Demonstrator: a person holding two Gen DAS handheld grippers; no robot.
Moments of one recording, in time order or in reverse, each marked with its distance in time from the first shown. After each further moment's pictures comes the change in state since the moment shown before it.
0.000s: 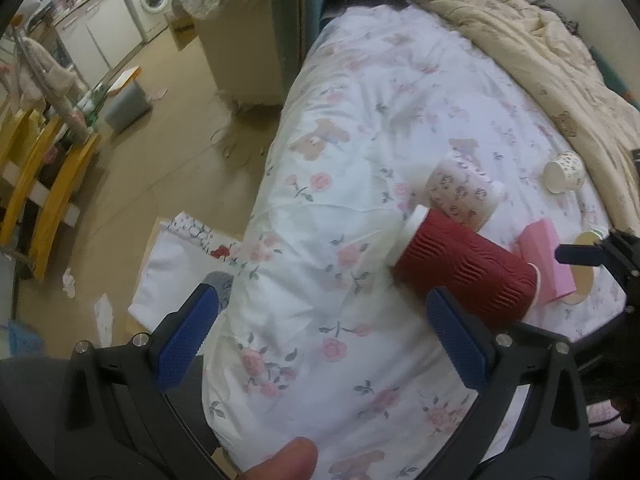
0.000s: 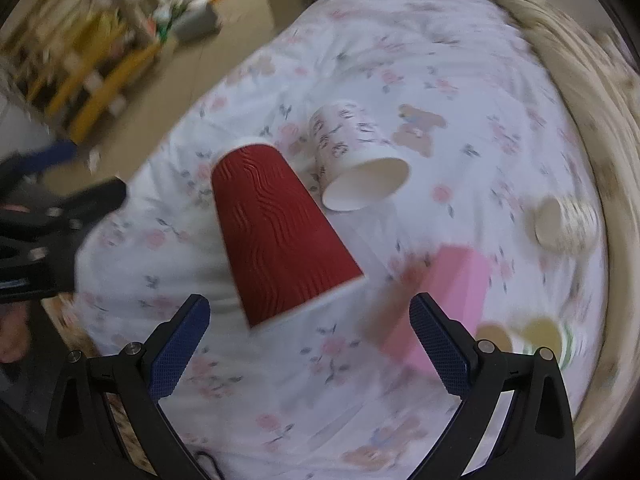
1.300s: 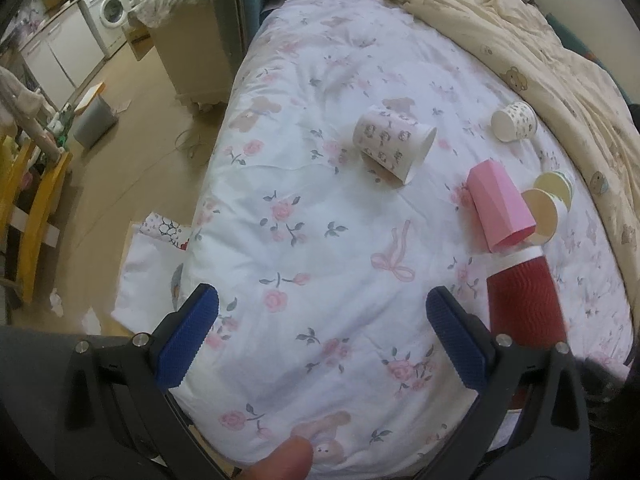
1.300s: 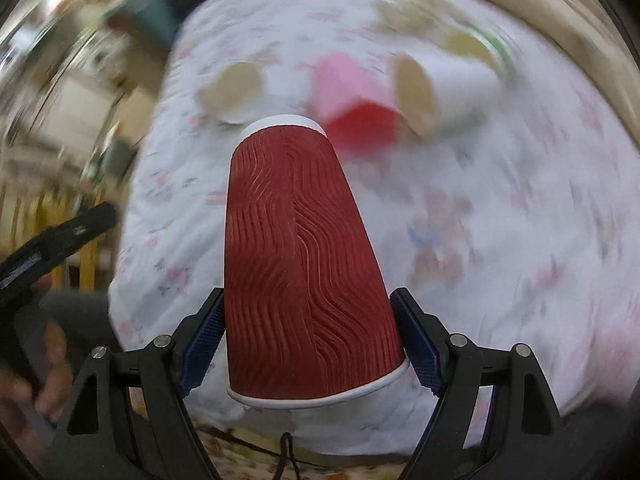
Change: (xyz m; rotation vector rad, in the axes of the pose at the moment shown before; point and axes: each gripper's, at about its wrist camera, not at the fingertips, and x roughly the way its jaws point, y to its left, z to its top) left arm -0.020 -0.045 -0.044 0.142 -0.006 -0.078; right arm -0.021 0.002 -0.172 0.790 -0.191 0.074
